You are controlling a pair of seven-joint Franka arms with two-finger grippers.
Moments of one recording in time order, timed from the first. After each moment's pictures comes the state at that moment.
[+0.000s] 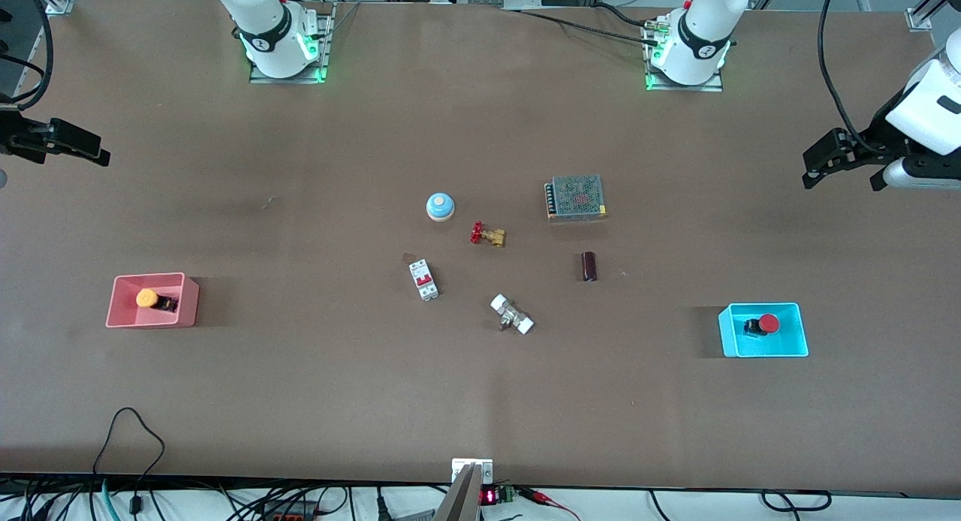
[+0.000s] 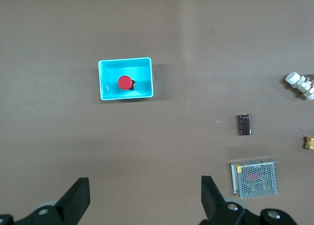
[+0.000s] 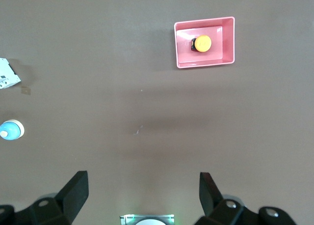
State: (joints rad) left arm 0.05 -0.05 -0.08 -1.71 0.00 1.75 -0.01; right arm -0.01 0.07 -0.07 -1.52 0.01 1.47 -0.04
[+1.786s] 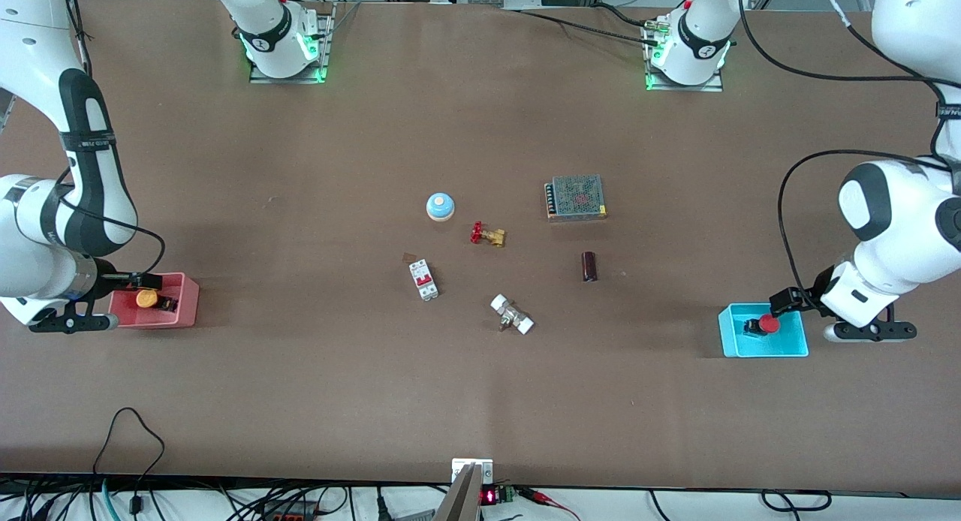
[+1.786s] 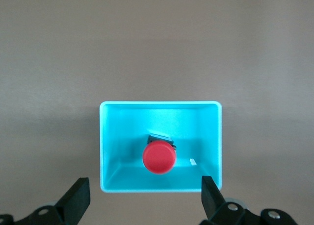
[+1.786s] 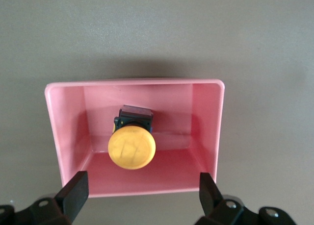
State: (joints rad) left arm 0.18 0.50 -0.07 -1.75 0.02 2.36 0.07; right arm -0.14 0.63 -0.08 -1.58 -0.10 2.10 -0.20
